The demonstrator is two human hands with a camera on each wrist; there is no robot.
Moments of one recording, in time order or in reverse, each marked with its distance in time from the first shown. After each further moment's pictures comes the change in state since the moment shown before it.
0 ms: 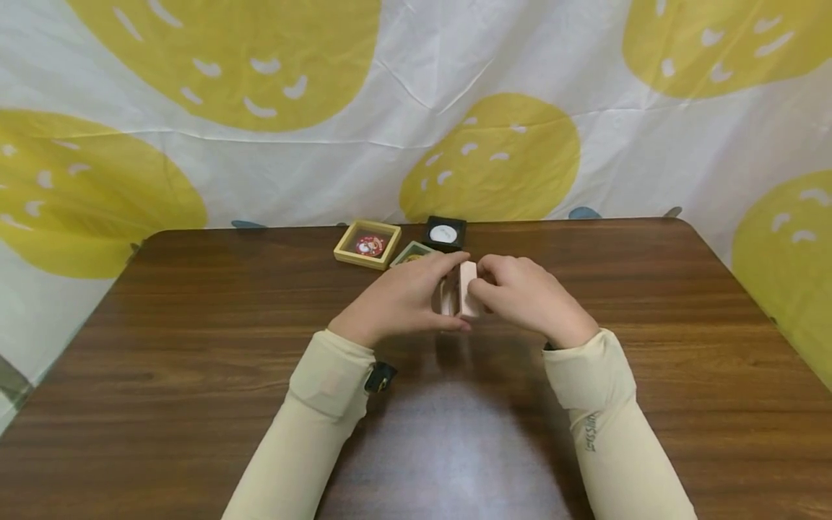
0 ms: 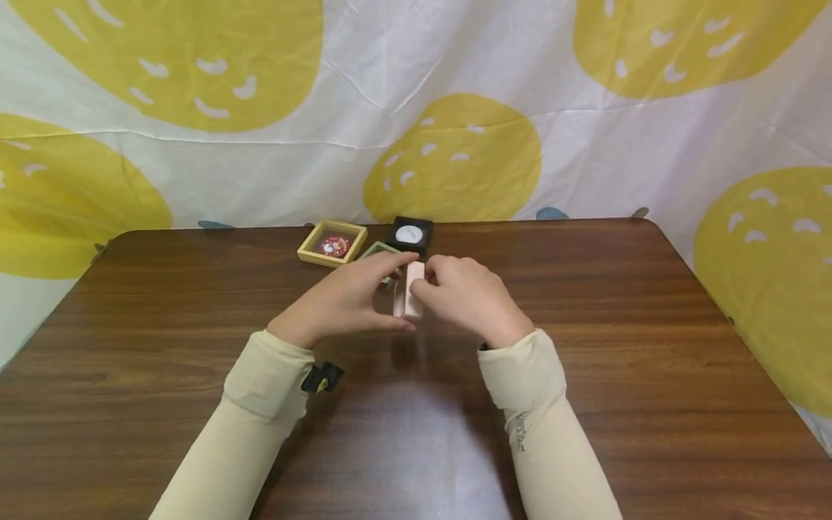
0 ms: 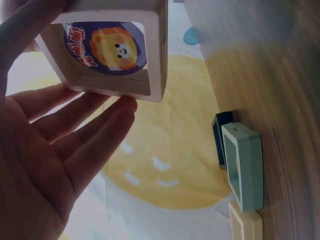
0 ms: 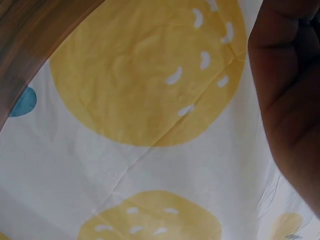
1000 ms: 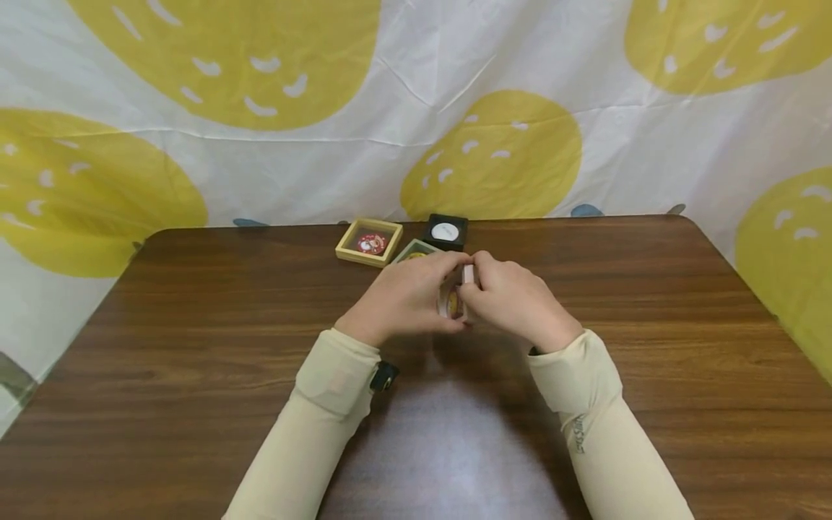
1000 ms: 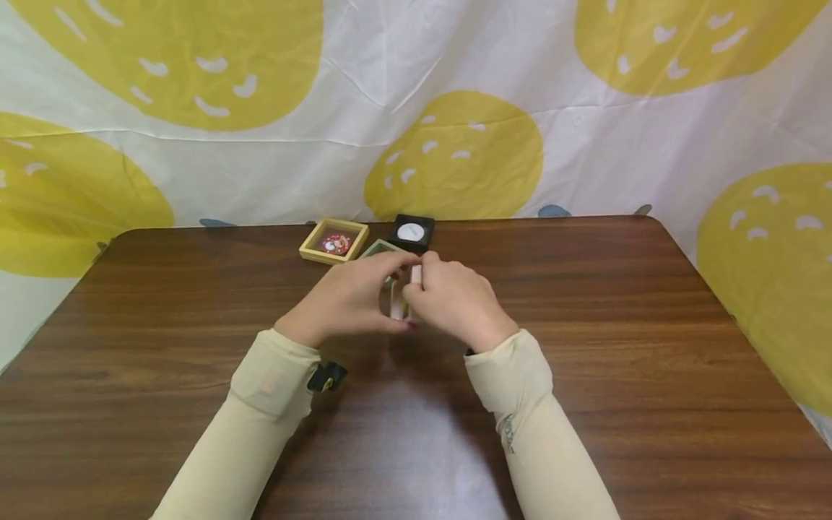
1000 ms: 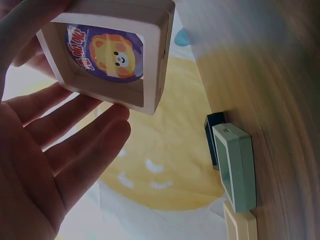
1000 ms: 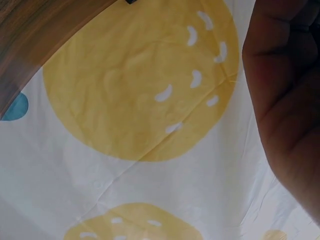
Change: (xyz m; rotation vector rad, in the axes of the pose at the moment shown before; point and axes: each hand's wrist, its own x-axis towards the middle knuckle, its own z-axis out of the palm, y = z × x) left_hand 0.002 0.000 0.007 0.107 0.049 -0.022; right_hand 0.003 -0.010 0.014 -0.051 0.007 0.059
